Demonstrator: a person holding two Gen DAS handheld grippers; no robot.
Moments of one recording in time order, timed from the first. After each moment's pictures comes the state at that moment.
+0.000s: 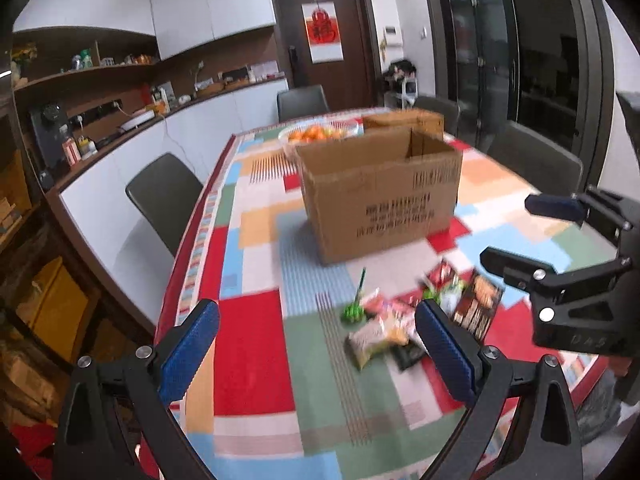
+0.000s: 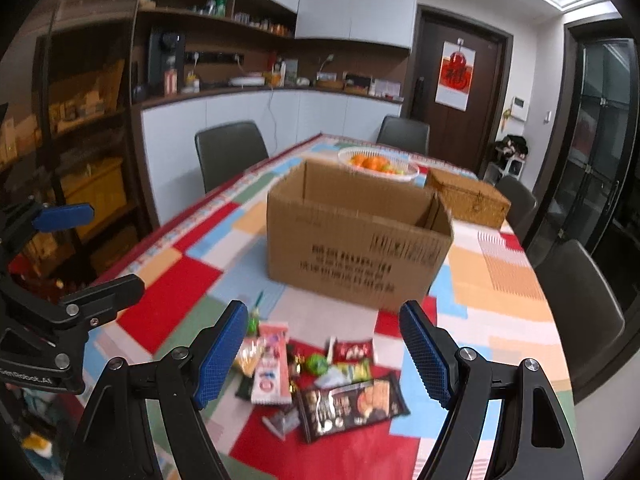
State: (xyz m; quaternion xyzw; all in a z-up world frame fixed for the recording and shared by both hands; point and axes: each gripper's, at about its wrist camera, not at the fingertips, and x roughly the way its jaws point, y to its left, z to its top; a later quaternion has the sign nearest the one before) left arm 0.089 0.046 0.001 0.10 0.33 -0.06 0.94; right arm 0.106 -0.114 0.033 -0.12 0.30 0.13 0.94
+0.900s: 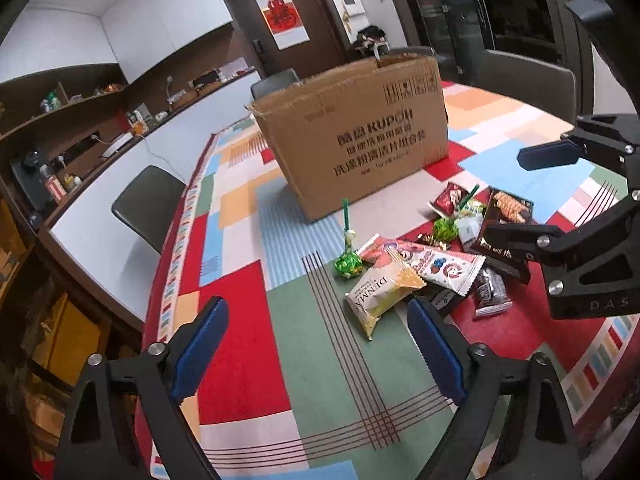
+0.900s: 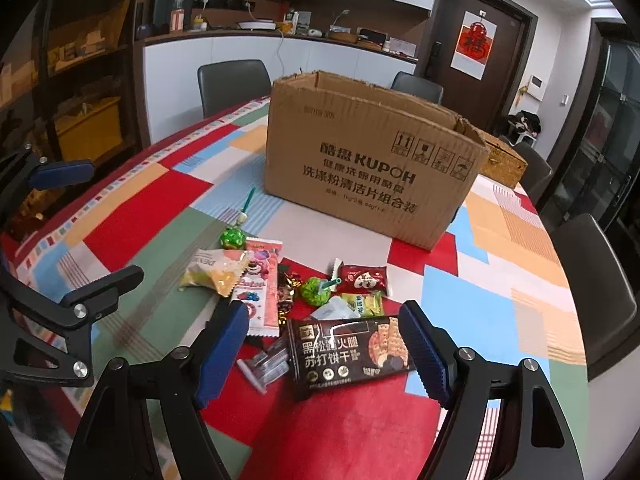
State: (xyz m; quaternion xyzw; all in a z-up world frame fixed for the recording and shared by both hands) left arm 0.104 0.021 -0.082 0.21 0.34 -0.07 0.92; right arm 0.113 -0.113 -0.048 -0.16 0.37 0.13 0.91
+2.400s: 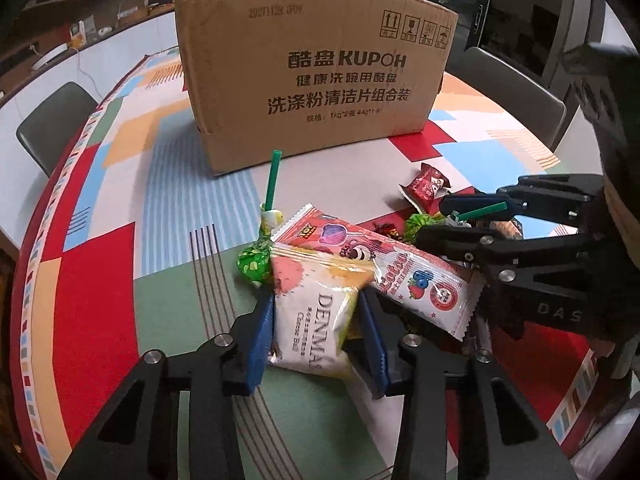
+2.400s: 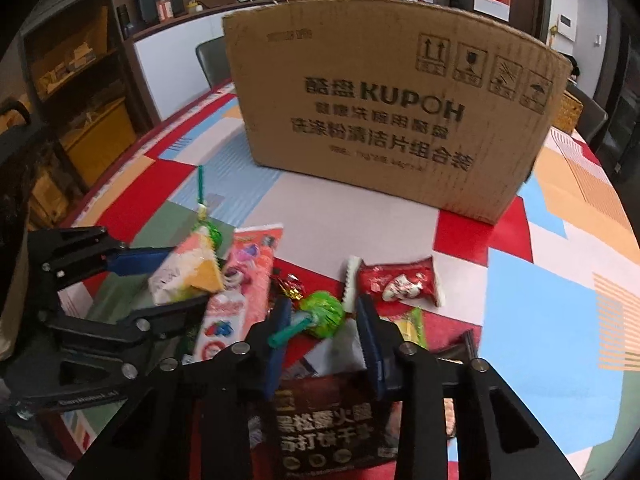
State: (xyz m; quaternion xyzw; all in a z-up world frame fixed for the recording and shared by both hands) left arm 0.190 0.010 -0.138 0.06 0.45 -0.19 0.87; right arm 0.194 -0.123 -0.102 -0.09 0.45 0.19 0.87
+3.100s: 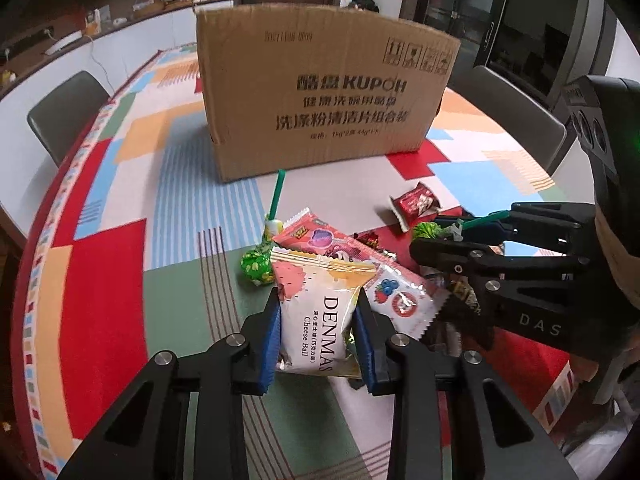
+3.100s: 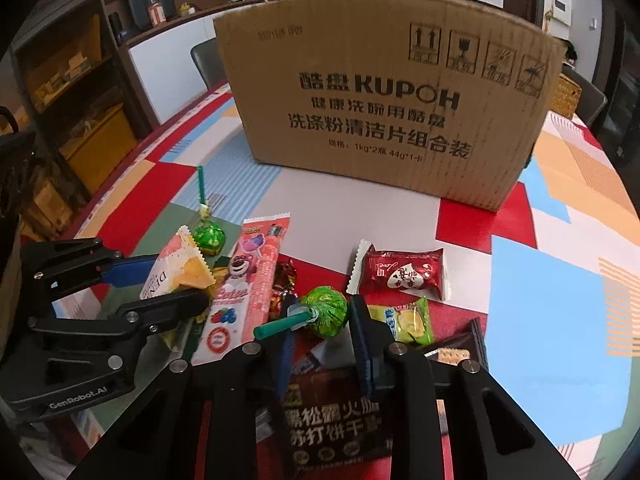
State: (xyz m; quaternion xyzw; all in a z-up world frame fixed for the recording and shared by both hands) left arm 0.178 0.013 -0.114 0.03 0.44 -0.17 0.88; right arm 0.194 -0.125 -0.099 -0.06 0.46 0.19 0.86
